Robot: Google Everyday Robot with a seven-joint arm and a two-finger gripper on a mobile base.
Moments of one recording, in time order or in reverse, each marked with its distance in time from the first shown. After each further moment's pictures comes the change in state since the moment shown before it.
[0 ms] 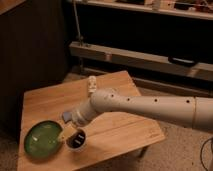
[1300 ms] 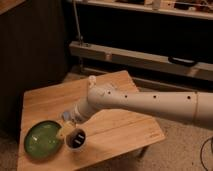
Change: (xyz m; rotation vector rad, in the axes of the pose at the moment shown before) arm -0.025 -0.005 -0.028 0.074 0.054 0.016
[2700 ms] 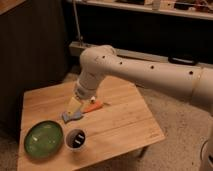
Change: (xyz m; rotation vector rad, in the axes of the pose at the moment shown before) arm 0.016 -0.051 -0.052 0.060 0.329 0.239
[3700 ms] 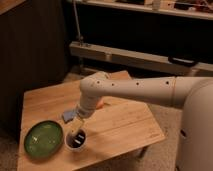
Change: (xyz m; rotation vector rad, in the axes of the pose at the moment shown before) arm 0.038 0.003 0.095 -0.054 0.080 -0.040
